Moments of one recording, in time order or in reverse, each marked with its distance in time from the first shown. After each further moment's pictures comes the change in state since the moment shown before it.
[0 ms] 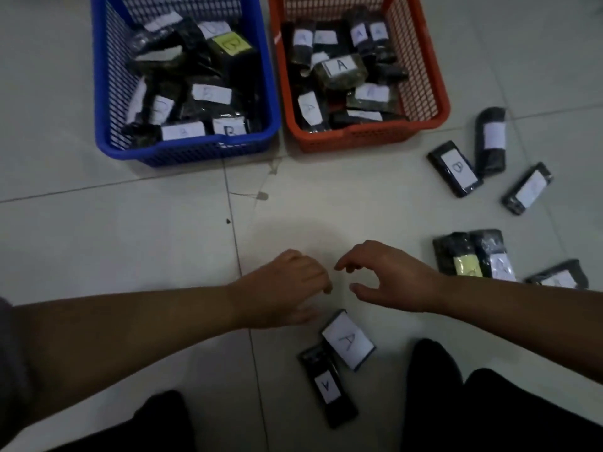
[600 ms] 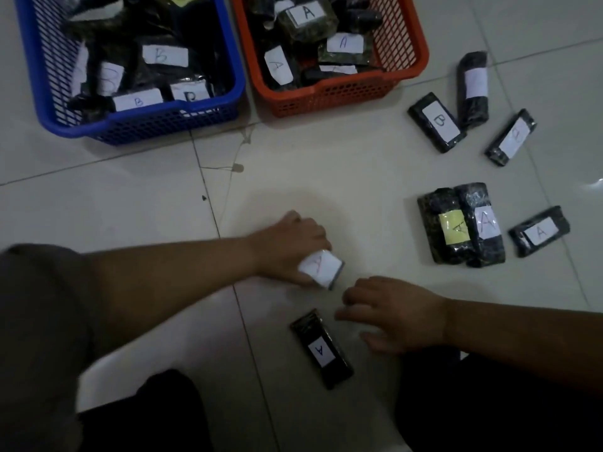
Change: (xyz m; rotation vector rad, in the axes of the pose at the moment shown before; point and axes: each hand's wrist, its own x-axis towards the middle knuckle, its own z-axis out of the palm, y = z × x) left_hand 0.043 -0.019 0.027 -0.014 -0.217 0.018; right_hand -0.066 0.007 0.065 -0.341 -0.002 -0.408
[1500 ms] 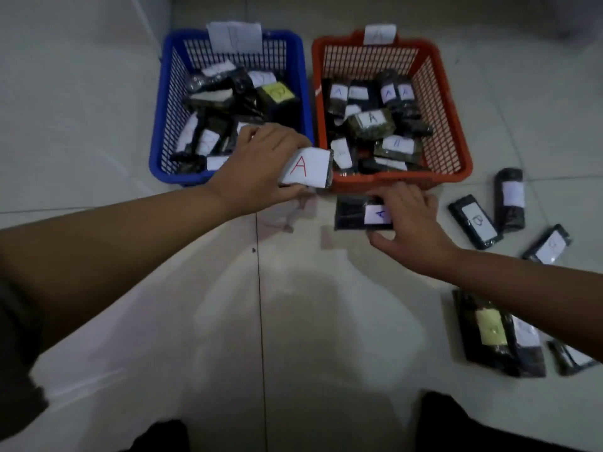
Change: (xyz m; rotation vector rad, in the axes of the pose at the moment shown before) left_hand -0.064 -0.088 -0.158 0.284 0.605 -0.482; right_hand 0.124 0.087 -0.119 -0.184 0.436 0.483
